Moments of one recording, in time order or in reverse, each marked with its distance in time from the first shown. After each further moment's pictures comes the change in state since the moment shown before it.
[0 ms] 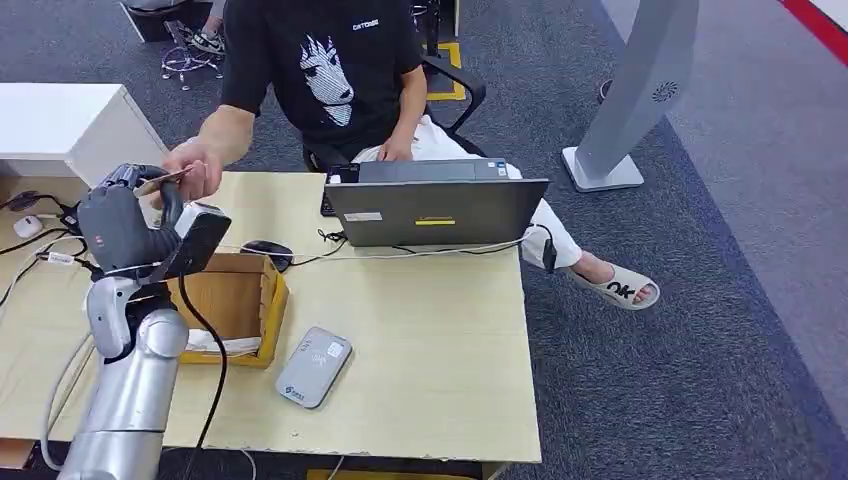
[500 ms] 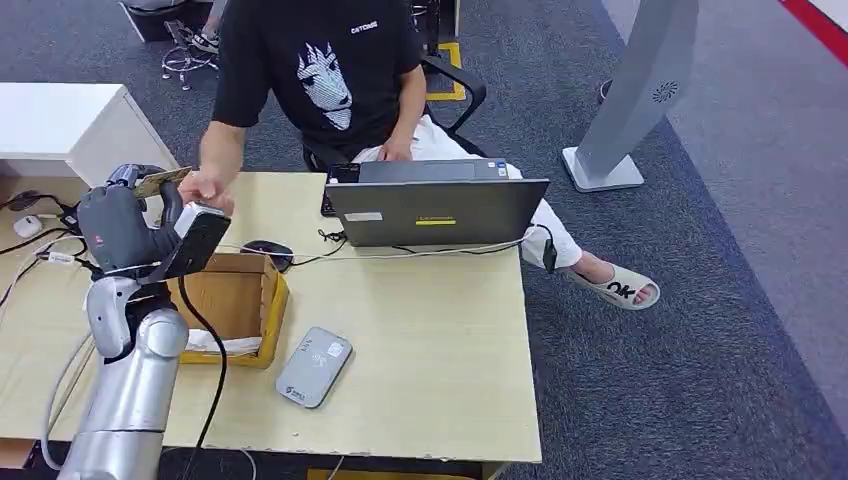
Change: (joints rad) left arm 0.000 0.000 0.000 0.000 0.000 0.000 0.000; right arm 0.000 0.000 0.000 0.000 0.000 0.000 0.000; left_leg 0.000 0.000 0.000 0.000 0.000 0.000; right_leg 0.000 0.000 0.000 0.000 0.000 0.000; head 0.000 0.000
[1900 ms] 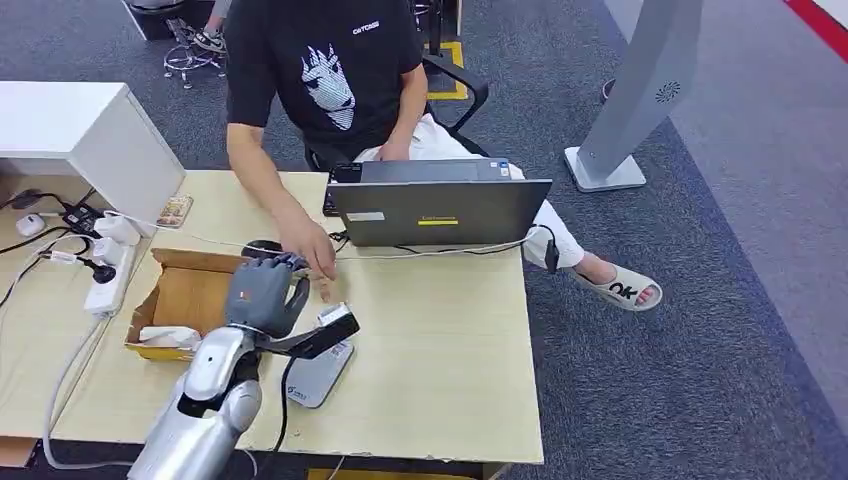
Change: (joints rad) left arm 0.163 -0.007 -0.375 -0.009 -0.206 -0.312 0.160; right arm 0.012 0.020 -0.034 -0.017 -0.011 0.000 0.000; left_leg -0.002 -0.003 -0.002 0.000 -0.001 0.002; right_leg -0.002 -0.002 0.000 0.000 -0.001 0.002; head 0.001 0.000
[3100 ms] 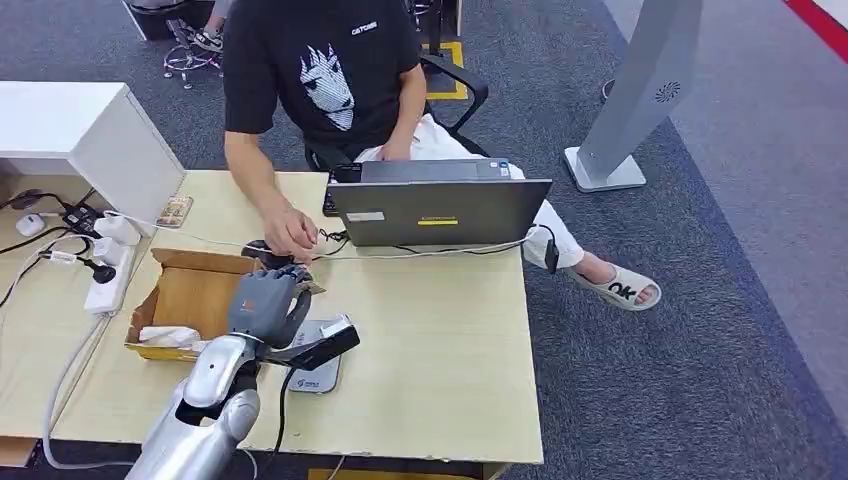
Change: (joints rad) left arm 0.020 0.026 -0.023 0.000 -0.003 -0.025 0.000; right arm 0.000 0.011 -0.008 0.000 0.001 -0.003 0.002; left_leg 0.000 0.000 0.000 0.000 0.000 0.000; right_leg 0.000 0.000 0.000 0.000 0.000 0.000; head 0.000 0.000
